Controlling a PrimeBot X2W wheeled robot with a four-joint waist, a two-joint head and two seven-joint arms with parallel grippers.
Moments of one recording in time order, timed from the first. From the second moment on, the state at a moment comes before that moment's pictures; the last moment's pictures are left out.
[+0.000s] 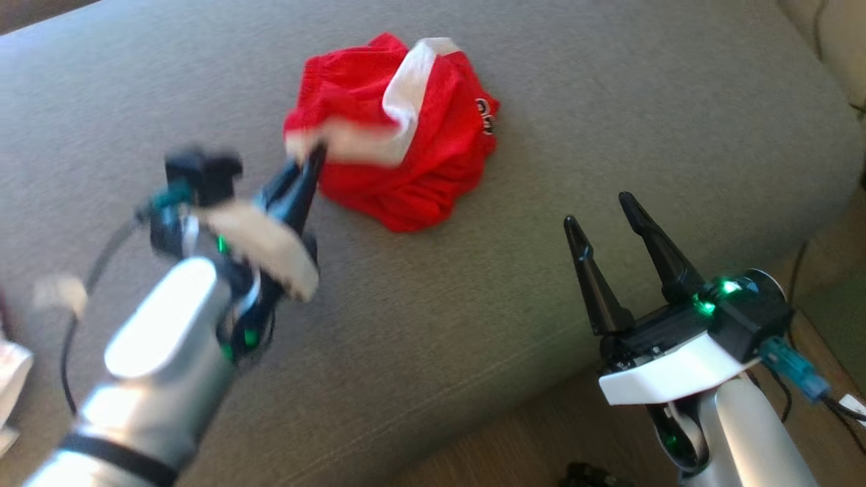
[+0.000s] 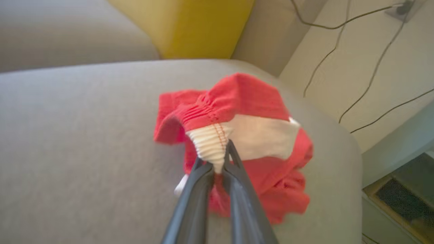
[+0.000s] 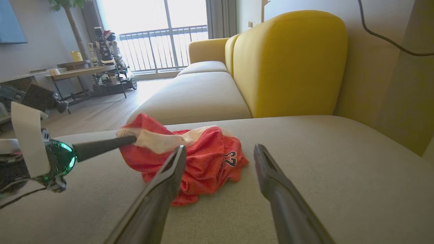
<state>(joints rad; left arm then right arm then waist) -0.68 0.29 -0.71 0.53 -0.77 -0.10 -0.17 -0.12 -0.05 0.17 0.00 0.18 0.13 -0.25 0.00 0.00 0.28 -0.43</state>
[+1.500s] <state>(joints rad) 0.32 0.06 -0.16 -0.09 -0.17 0.02 -0.25 0.13 -0.05 0.08 0.09 0.08 0.13 -0.25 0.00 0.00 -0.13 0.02</state>
